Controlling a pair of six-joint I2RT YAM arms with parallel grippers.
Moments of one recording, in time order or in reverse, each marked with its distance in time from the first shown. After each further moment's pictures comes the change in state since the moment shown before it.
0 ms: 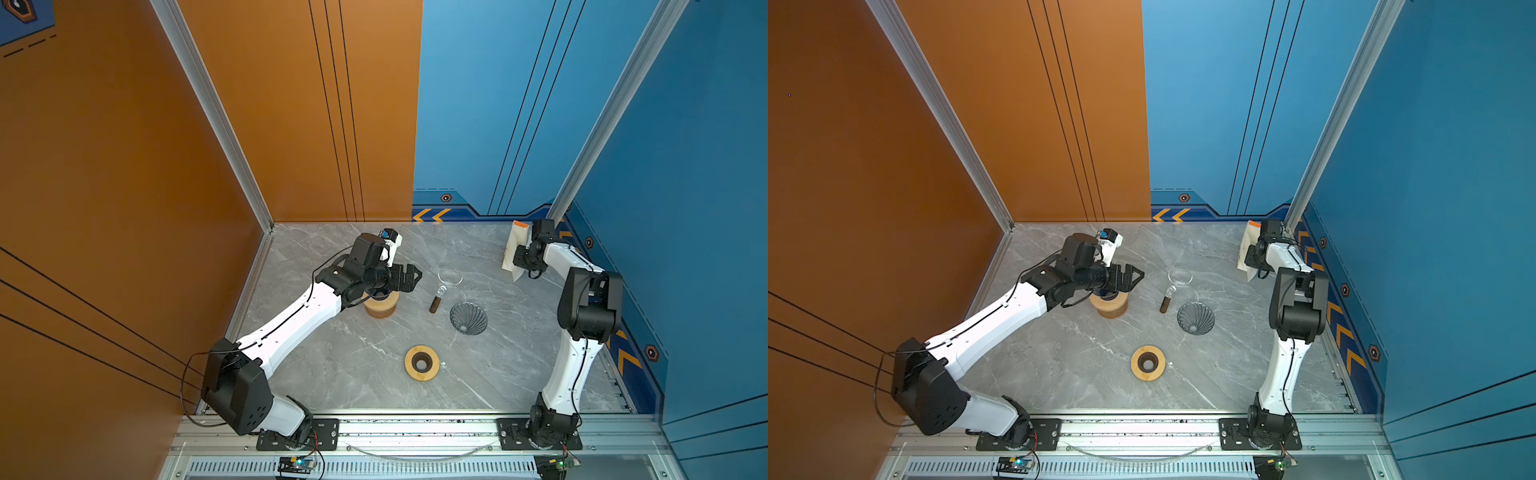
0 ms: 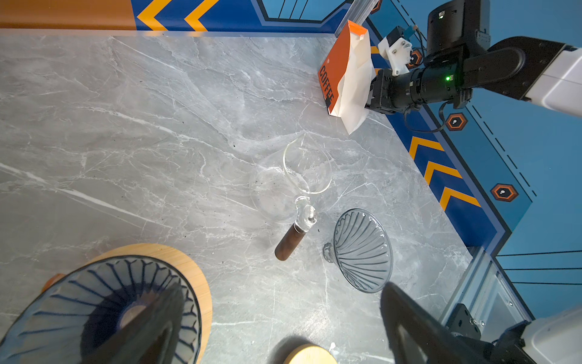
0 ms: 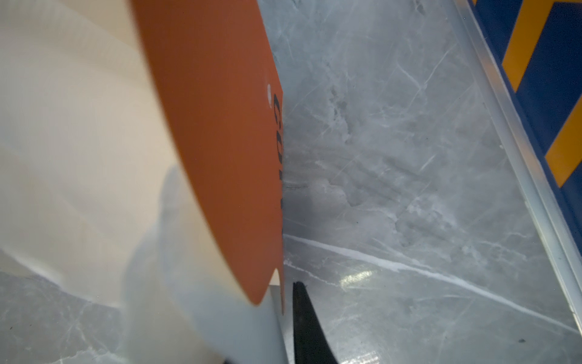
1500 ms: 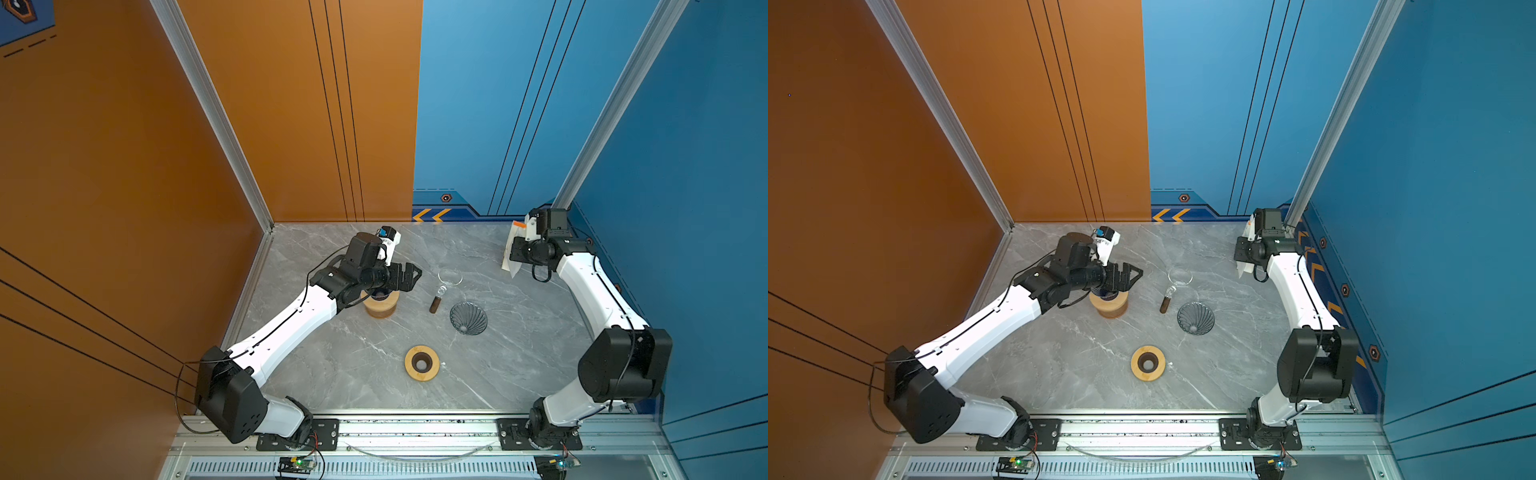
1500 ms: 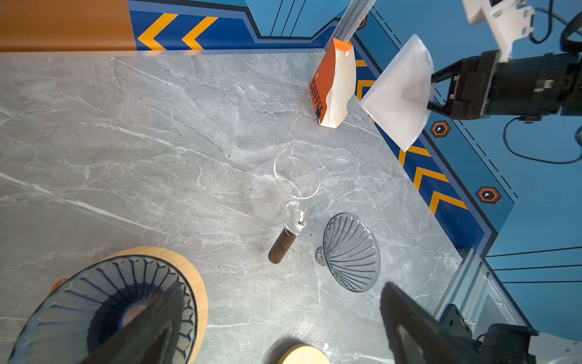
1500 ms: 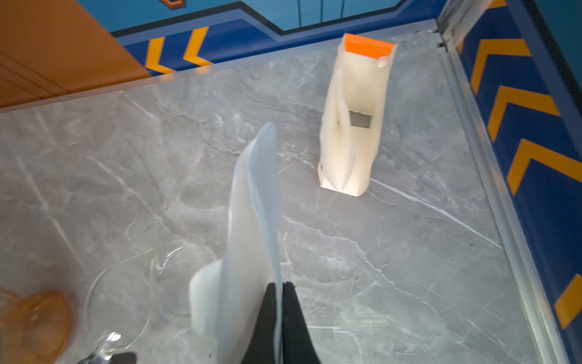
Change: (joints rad) left arm -0.005 -0.052 0.001 -0.001 0.000 0.000; right arm 0.165 -0.563 -0.161 -0.211 -0.126 -0.048
